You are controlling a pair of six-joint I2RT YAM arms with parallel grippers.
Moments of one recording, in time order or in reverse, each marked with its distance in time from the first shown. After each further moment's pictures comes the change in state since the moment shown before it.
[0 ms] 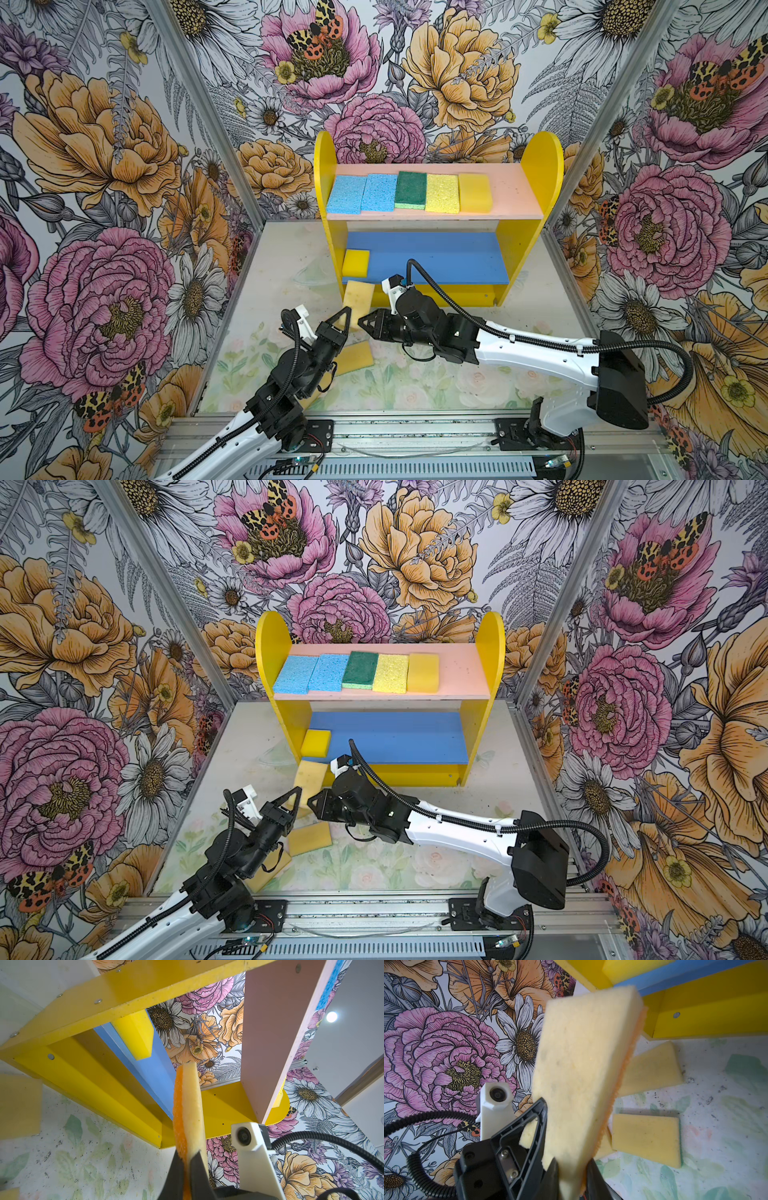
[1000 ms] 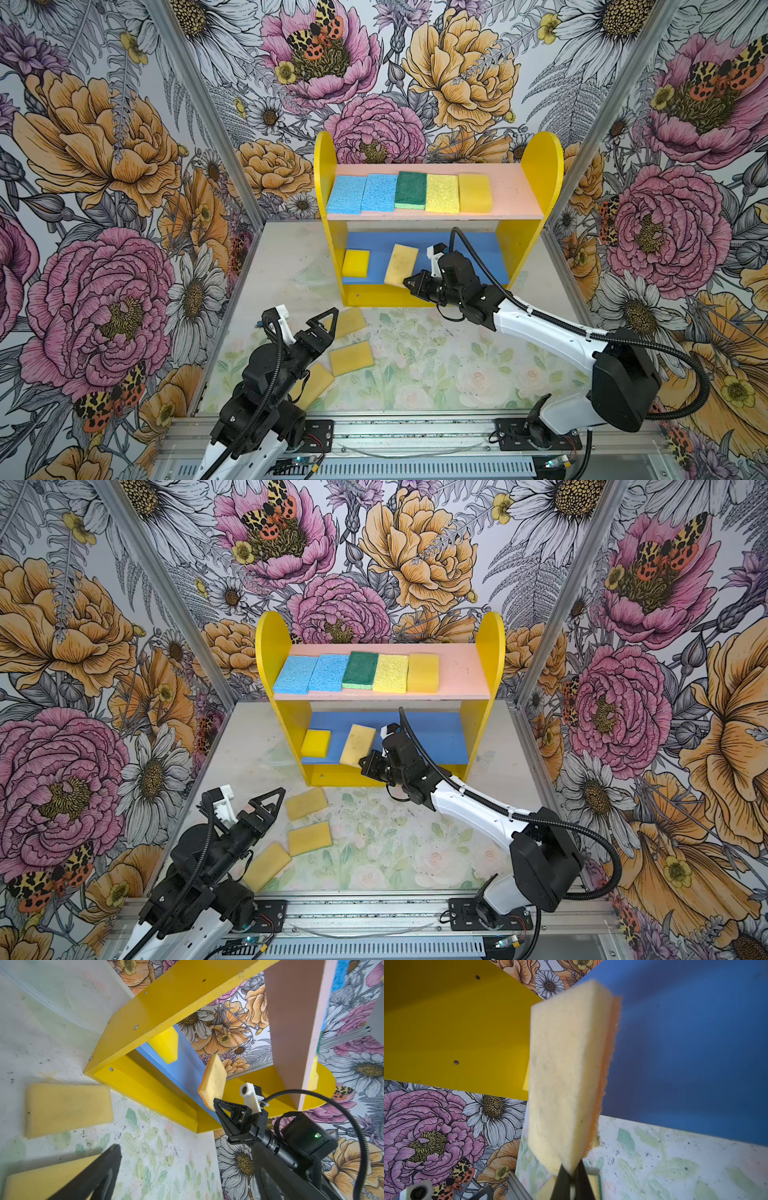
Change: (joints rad) left arm 0.374 -0.143 0.242 -0.637 0.383 0.206; right arm -0.410 0.007 -0.032 -0.033 -0.146 -0.187
